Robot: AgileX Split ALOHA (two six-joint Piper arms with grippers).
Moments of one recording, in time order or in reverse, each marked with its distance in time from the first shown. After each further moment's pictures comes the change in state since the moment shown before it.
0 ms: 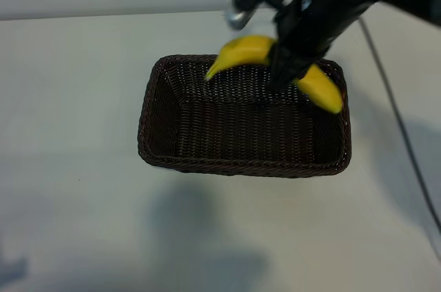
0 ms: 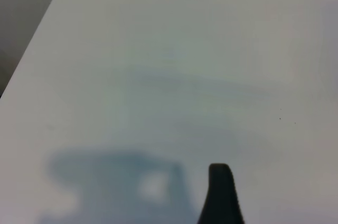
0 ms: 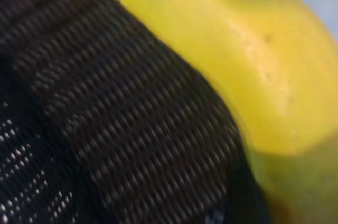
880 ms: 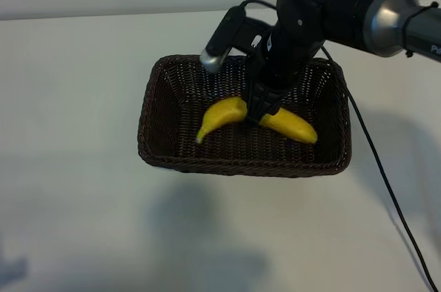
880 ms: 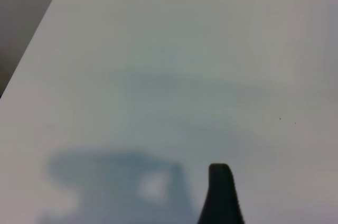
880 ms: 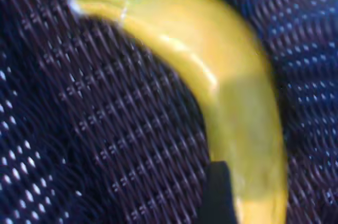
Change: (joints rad) left arm 0.000 0.000 0.000 0.000 0.000 0.000; right arm 0.053 0.121 -0.008 -0.012 -0.021 0.057
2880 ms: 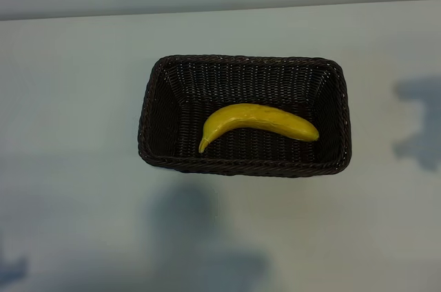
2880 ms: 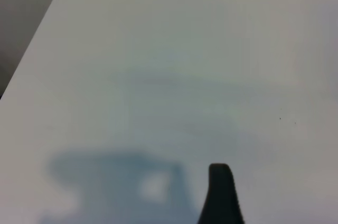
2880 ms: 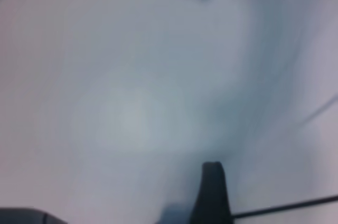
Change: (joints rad) left arm 0.000 0.000 0.000 0.000 0.000 0.002; right arm -0.620 -0.817 0.583 -0.042 0.435 0.390
